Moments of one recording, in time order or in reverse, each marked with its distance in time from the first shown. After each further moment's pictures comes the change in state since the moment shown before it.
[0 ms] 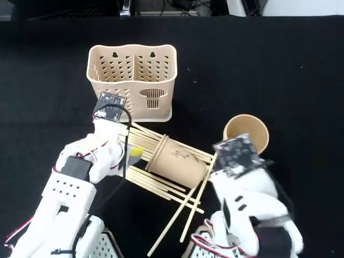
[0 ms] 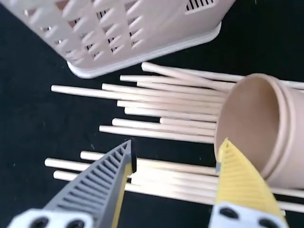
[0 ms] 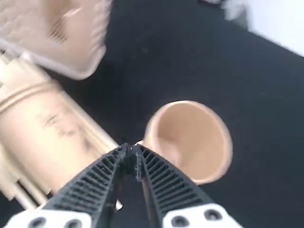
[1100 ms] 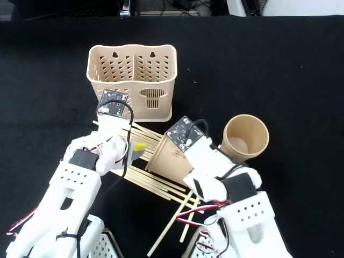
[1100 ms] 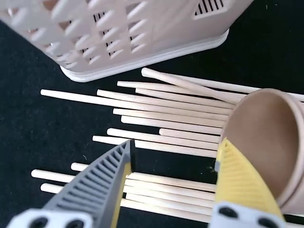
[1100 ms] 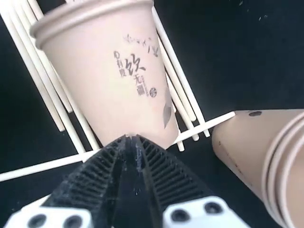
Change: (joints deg) left arm 0.0 8.5 0.5 -8.1 2.2; right arm -14.6 25.4 10.0 -9.1 0.2
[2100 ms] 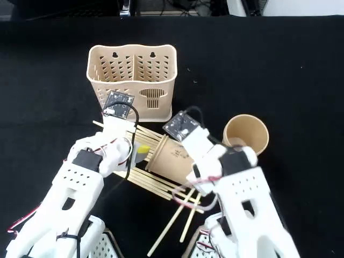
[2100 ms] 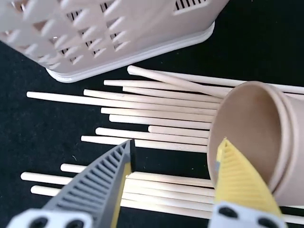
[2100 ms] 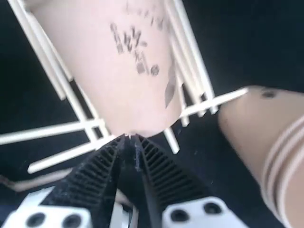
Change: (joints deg) left arm 2.6 0.2 0.0 0.4 0.0; right arm 2.5 20.0 -12.2 7.5 3.2
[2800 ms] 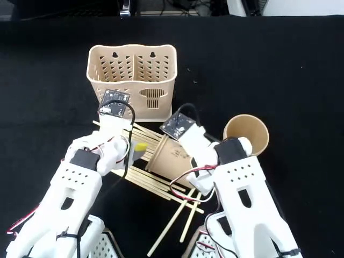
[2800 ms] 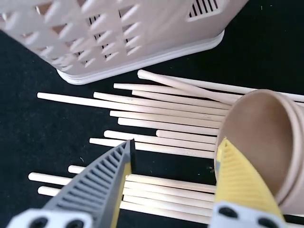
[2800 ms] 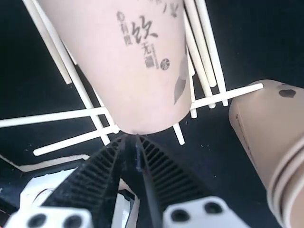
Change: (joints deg) left arm -1.8 0.0 0.0 -1.0 0.0; right arm 1.0 3.4 -1.0 1.2 3.7
